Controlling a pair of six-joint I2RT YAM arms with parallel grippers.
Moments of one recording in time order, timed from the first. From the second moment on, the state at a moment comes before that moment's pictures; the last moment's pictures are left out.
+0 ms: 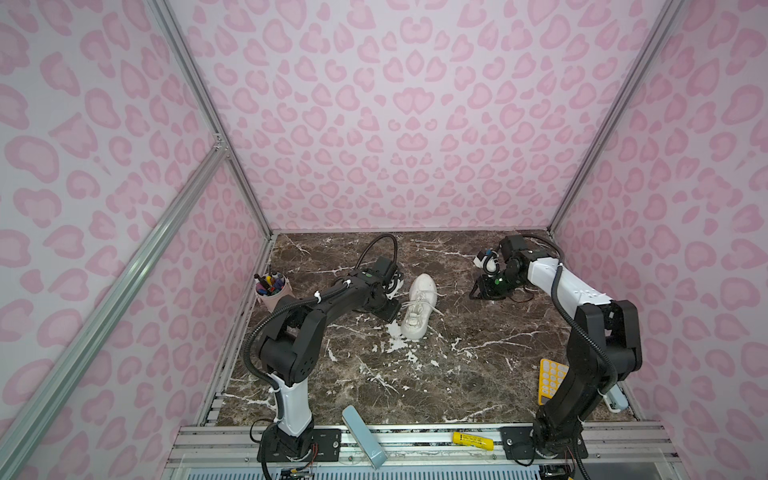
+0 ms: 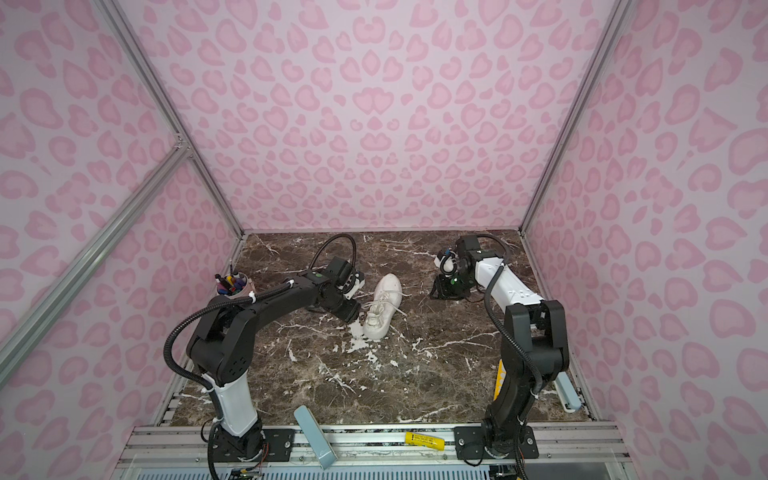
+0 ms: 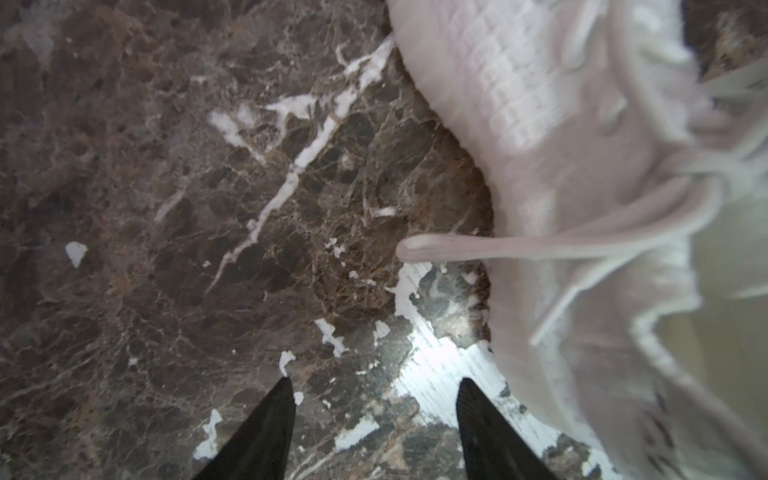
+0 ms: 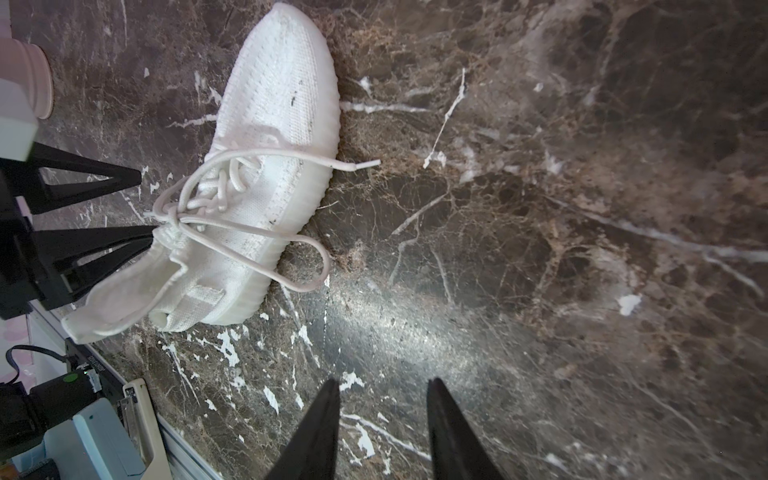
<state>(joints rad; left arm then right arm) -0.55 1.88 1.31 -0.68 0.06 0.04 0.13 1.78 1.37 -0.91 -0.45 -0.02</state>
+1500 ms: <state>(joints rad) -0.46 1.76 1.16 -0.48 0.66 -0.16 0.21 1.78 1.40 -0.90 -0.46 0.04</state>
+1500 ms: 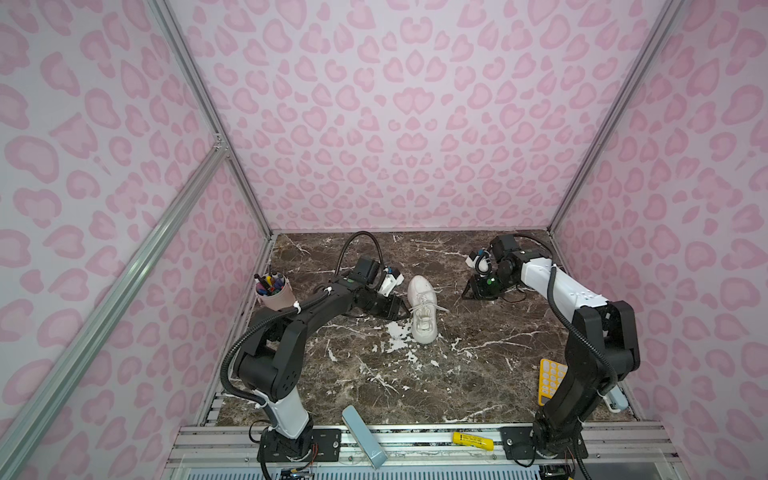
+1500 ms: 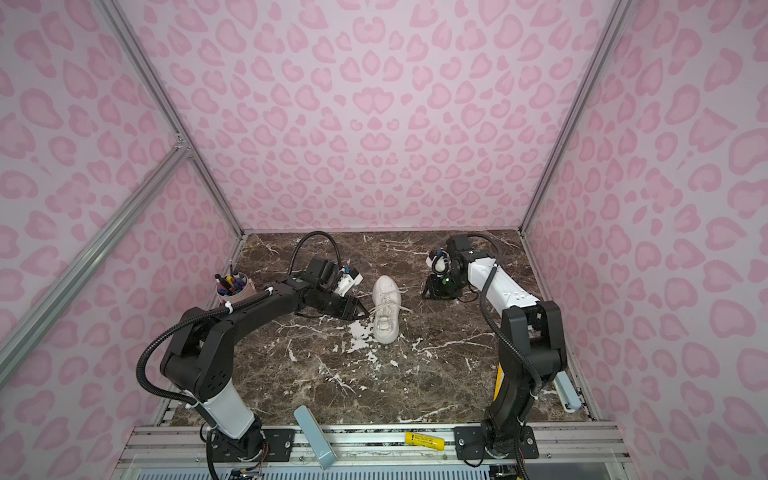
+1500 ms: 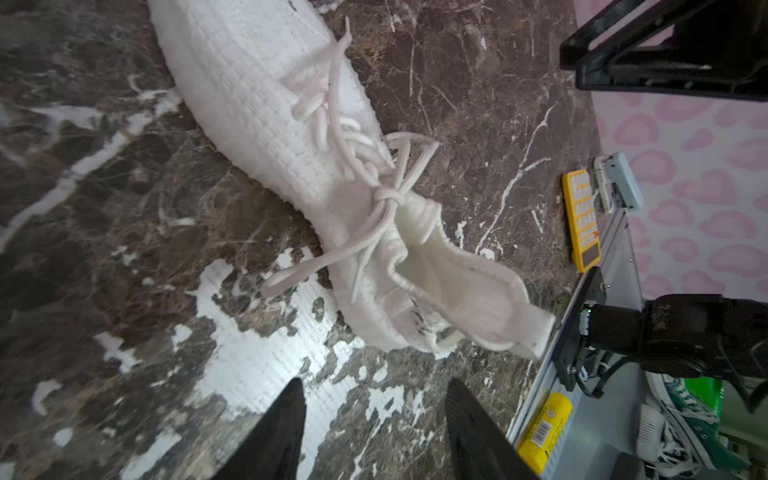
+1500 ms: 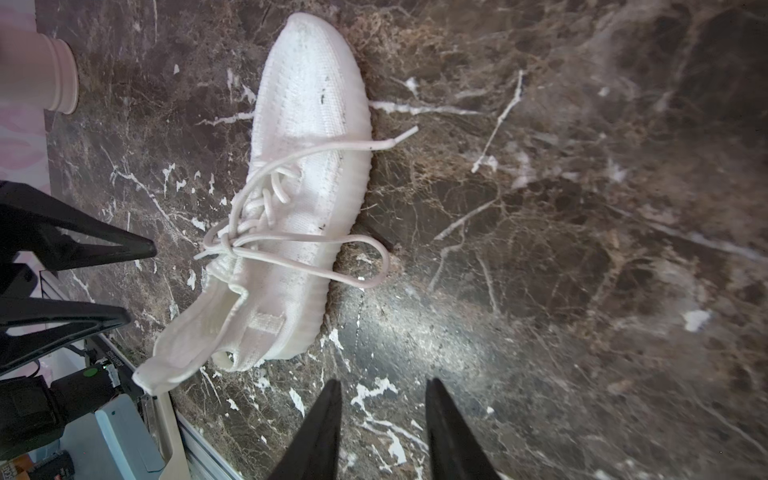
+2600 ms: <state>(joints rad) -0.46 1.91 1.18 -0.33 0.78 -0.21 0.43 1.90 1.57 -0.87 -0.43 0.07</state>
